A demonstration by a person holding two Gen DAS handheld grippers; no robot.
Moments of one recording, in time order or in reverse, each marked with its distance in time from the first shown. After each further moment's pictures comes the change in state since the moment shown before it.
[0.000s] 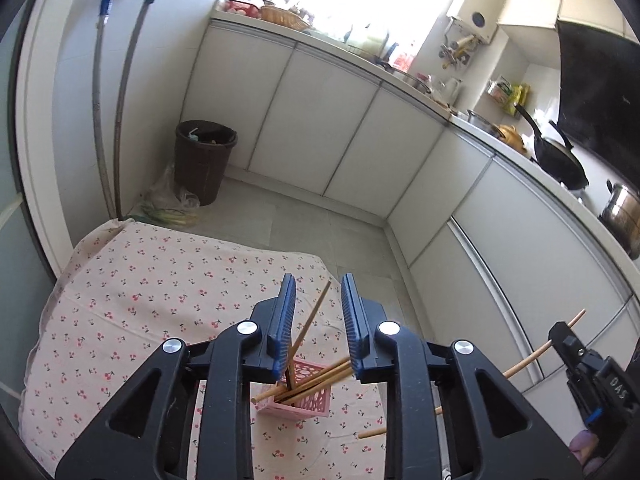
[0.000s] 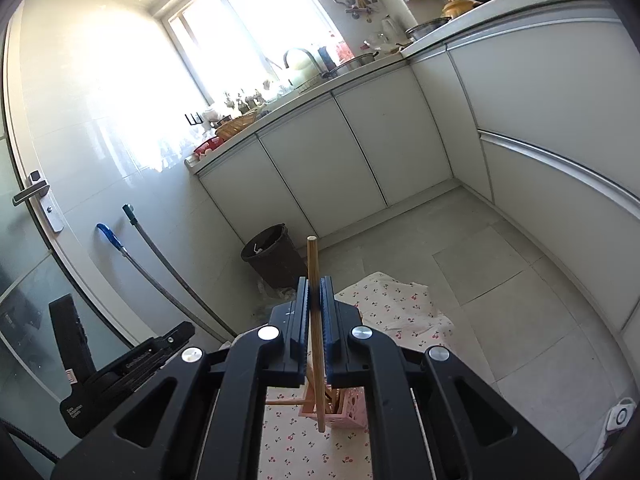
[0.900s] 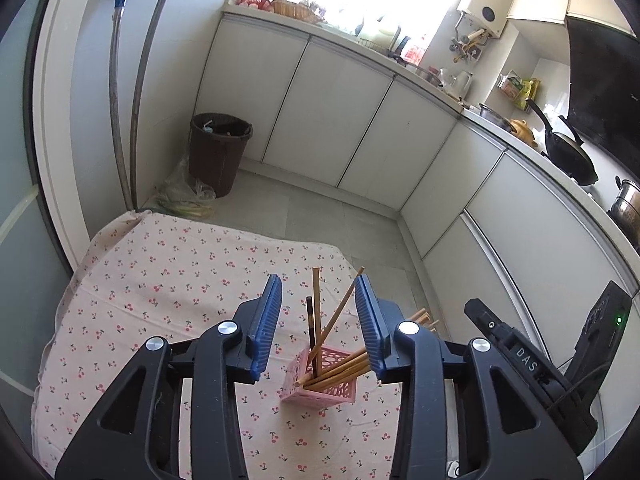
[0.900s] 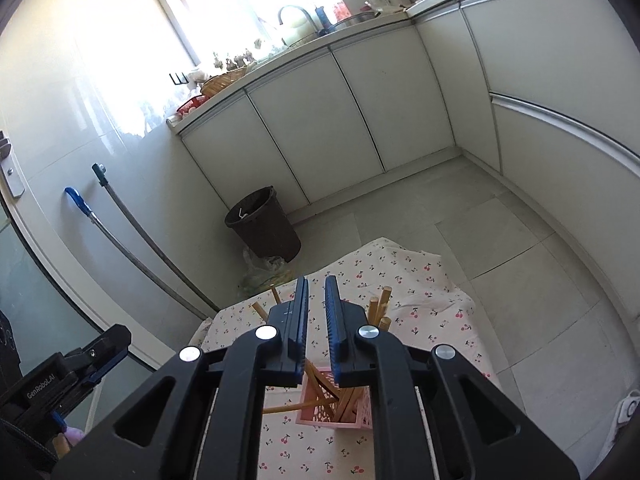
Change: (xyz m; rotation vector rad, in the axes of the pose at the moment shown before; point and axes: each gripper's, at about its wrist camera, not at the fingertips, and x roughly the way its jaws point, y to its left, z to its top) left arm -0.008 0.015 -0.005 0.019 0.027 0.035; right arm 0.098 0.023 -0.039 -0.032 0.116 -0.054
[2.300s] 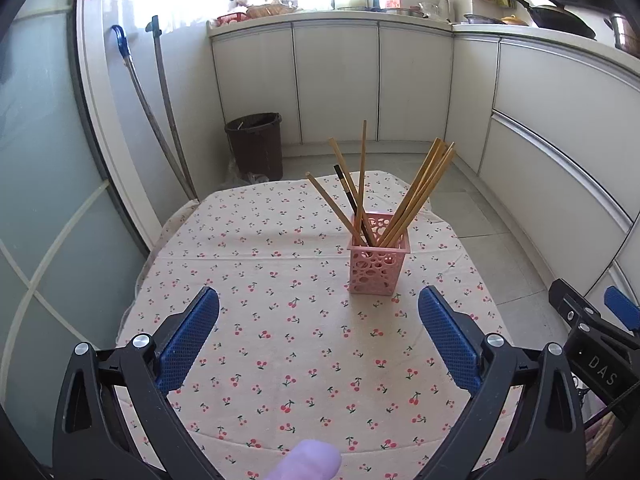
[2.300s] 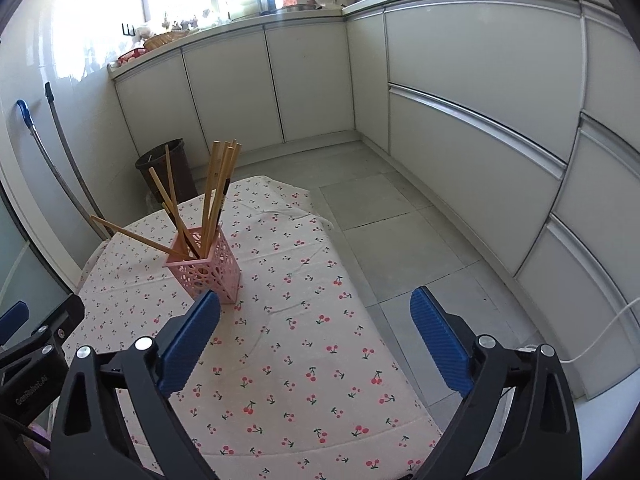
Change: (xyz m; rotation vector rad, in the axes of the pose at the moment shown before) left arm -0.043 -0.040 -0.161 0.336 0.032 0.303; right arm -0.115 -0.055 -0.140 -0.116 0.044 -0.397
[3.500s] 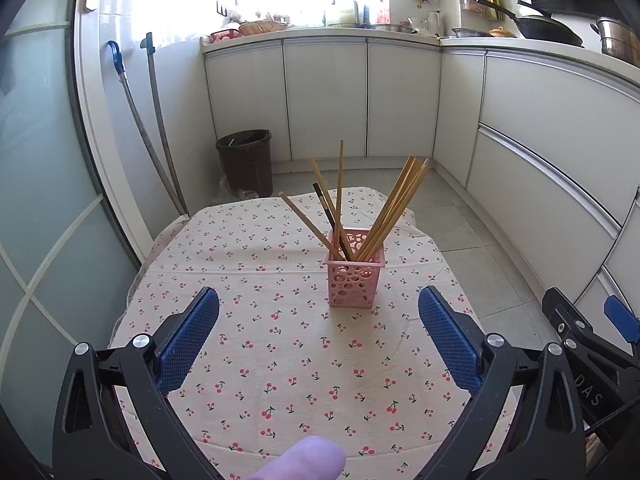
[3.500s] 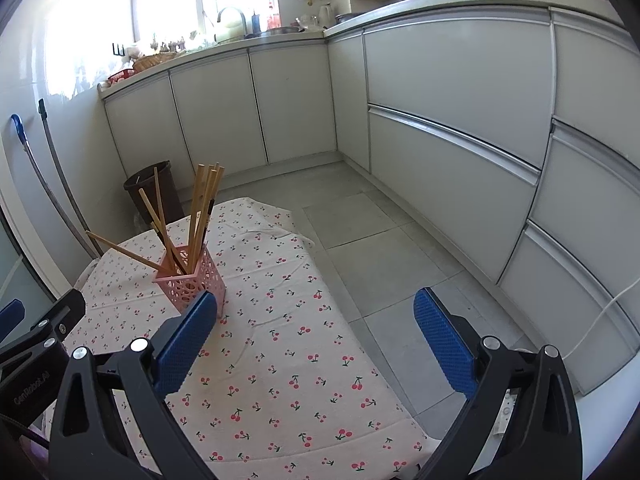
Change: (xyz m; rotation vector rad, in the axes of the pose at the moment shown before) left arm -0.014 -0.020 0.001 -0.004 -0.056 -0.031; right arm -0.022 -0.014 -0.005 0.028 -0.083 -0.043
